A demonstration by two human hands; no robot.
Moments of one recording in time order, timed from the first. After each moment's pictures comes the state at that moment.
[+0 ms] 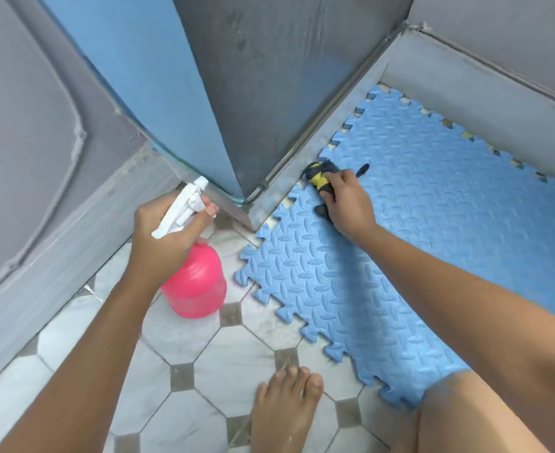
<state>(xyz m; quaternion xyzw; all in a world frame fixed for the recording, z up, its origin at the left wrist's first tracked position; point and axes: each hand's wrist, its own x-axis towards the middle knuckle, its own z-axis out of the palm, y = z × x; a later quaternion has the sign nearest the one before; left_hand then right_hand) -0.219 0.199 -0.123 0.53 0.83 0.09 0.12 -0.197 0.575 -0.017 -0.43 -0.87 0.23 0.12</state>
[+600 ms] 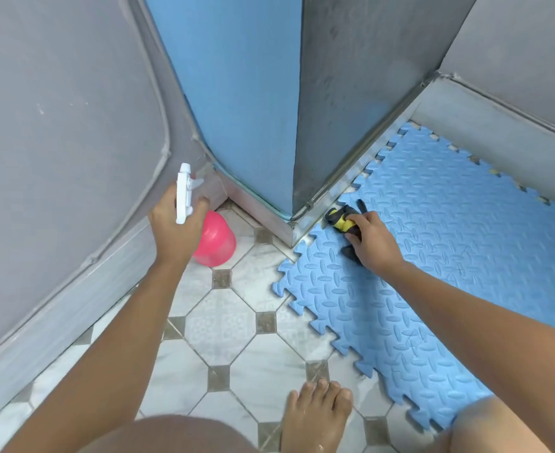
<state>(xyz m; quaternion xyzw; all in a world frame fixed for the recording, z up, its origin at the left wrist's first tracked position) -0.488 0.317 0.113 0.26 0.85 0.45 0.02 -0.194 0.538 -0.004 -0.42 -0.87 0.25 0.04</state>
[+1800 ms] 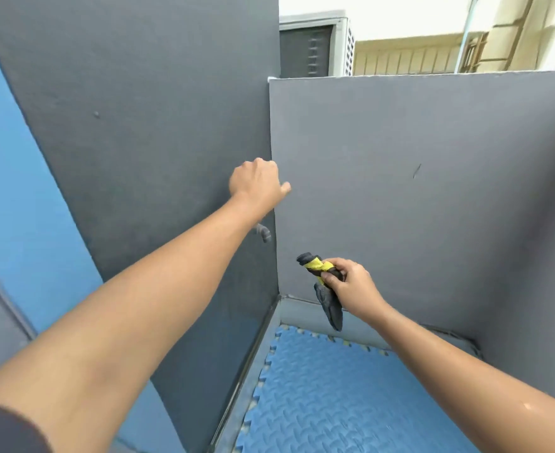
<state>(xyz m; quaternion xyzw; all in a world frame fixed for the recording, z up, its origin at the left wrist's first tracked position) -0.293 0.675 0.556 0.63 0.74 0.14 -0.18 -0.088 0.664 0.376 -0.49 -0.73 0.30 0.37</state>
